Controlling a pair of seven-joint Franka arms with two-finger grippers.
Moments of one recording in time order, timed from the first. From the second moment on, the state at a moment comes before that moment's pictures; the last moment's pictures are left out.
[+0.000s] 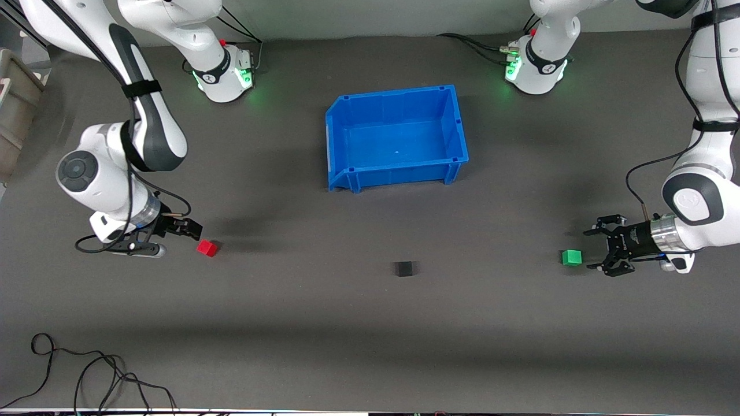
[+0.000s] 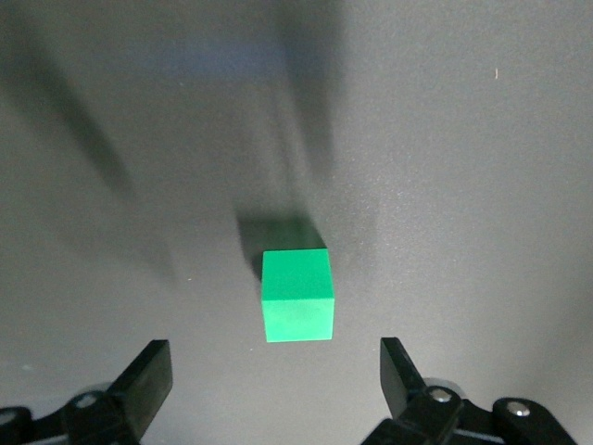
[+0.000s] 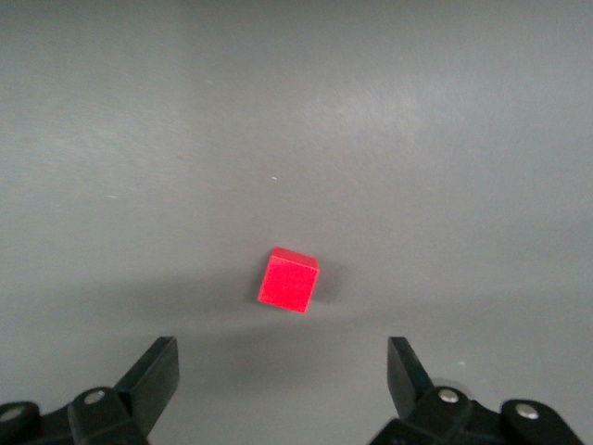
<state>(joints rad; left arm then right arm) 0.25 0.57 -0.03 -1.84 -0.66 2.17 -0.79 0.14 0.22 -0.11 -2.17 -0.01 2.45 0.19</state>
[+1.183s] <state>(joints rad) 0.24 0.63 -0.06 -1.85 -0.70 2.31 -0.79 0.13 0.46 -0.11 -2.13 0.21 2.65 0.23</state>
